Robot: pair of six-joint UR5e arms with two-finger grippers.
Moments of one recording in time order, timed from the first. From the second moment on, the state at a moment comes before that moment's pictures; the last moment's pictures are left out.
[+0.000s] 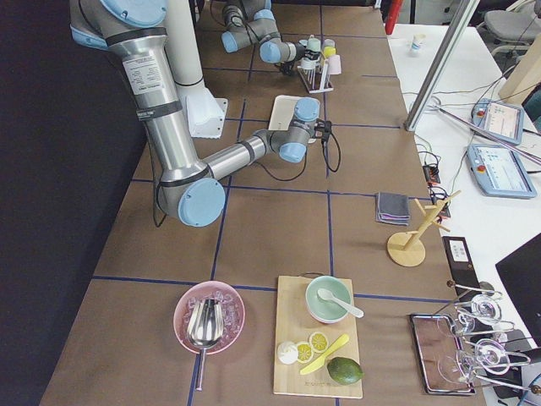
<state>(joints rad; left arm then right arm) -0.40 -2.37 -1.77 -0.65 -0.86 0.78 0.78 -1.23 1.59 -0.81 2.28 1.45</state>
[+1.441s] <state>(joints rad) -0.41 -2.14 -1.71 -2.09 -1.08 0.05 0.78 -1.23 1.59 -0.80 2.28 1.45</state>
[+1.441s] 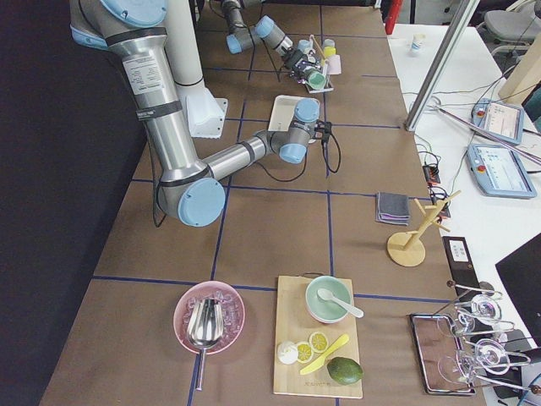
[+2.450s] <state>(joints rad) -0.33 -2.15 -1.39 -2.85 -0.96 -0.29 0.78 -1.23 1.60 -0.80 2.28 1.45</state>
